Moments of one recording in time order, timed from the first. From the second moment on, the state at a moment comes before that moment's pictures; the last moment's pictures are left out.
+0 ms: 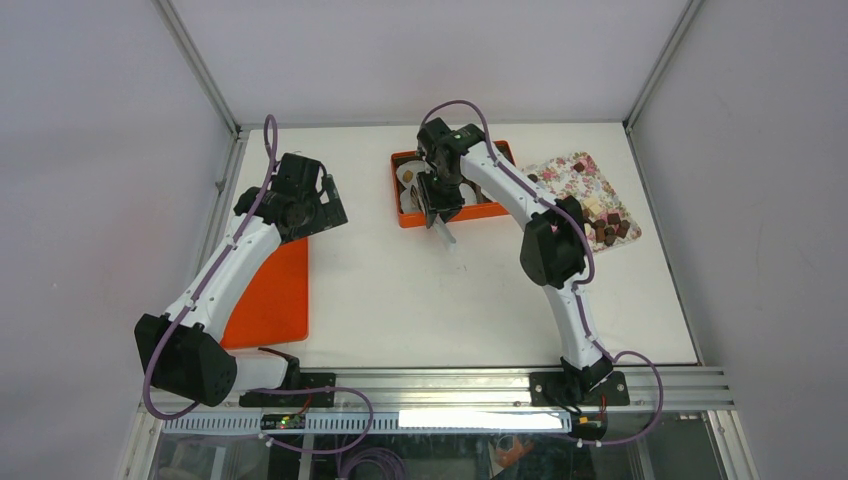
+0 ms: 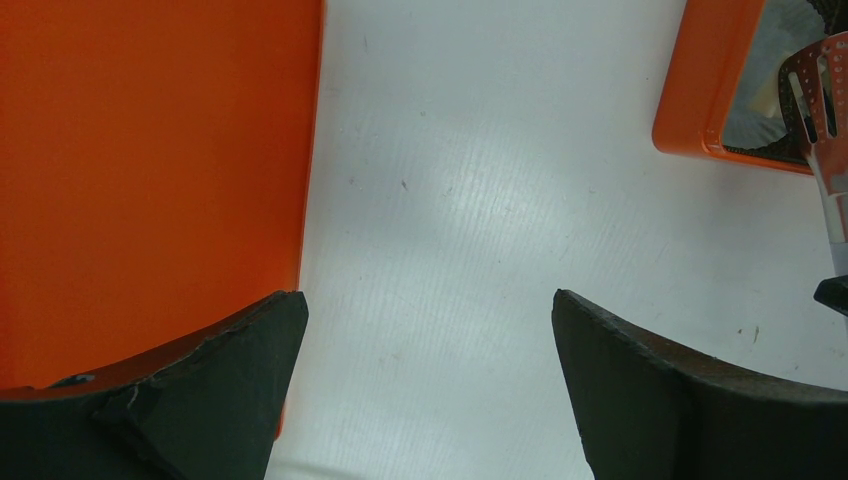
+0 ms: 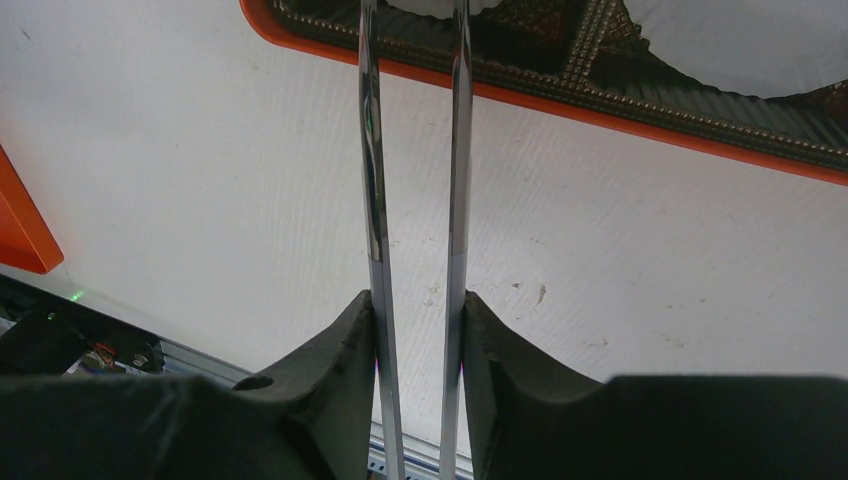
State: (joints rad) left arm -0.30 1.30 1.20 -0.87 -0.25 -0.58; right arm 0.63 2.24 2.16 -1.25 -0.16 0.32
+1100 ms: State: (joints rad) left arm -0.30 1.30 1.20 -0.87 -0.25 -0.58; right arm 0.63 2.24 2.16 -1.25 -0.16 0.32
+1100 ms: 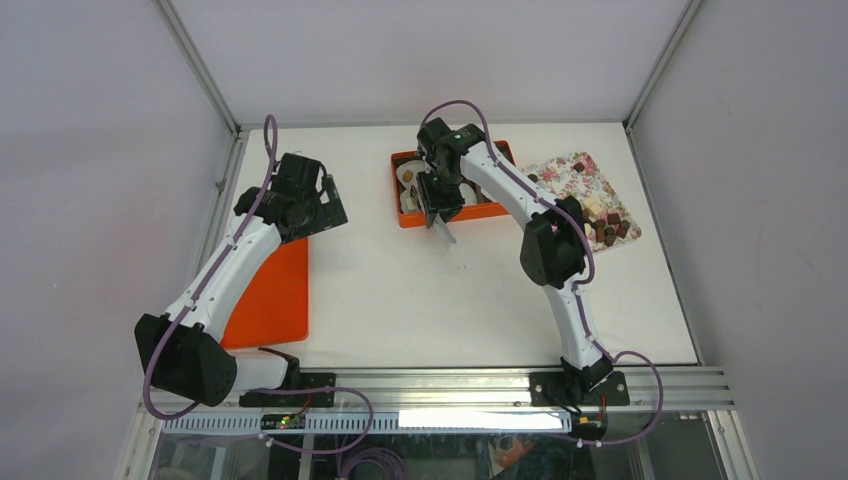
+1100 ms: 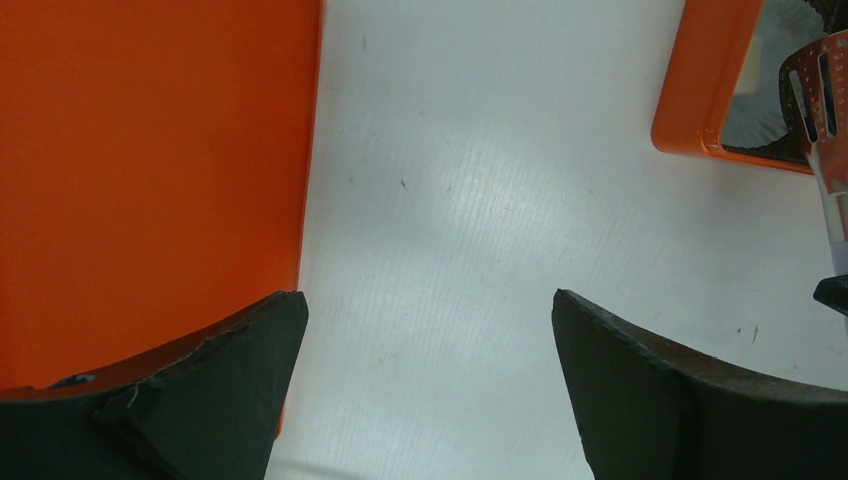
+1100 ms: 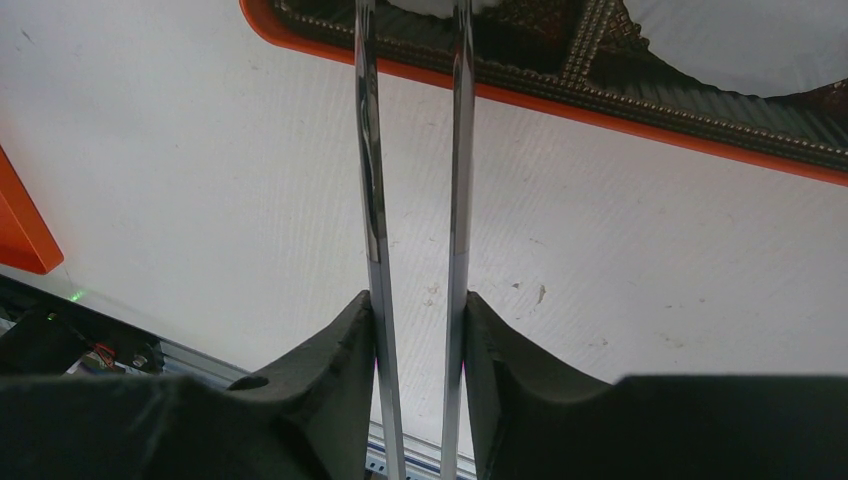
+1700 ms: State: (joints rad) left arm -0.30 1.31 1.20 -0.87 -0.25 -0.58; right arm 0.60 2.21 2.18 -1.26 -0.13 0.32
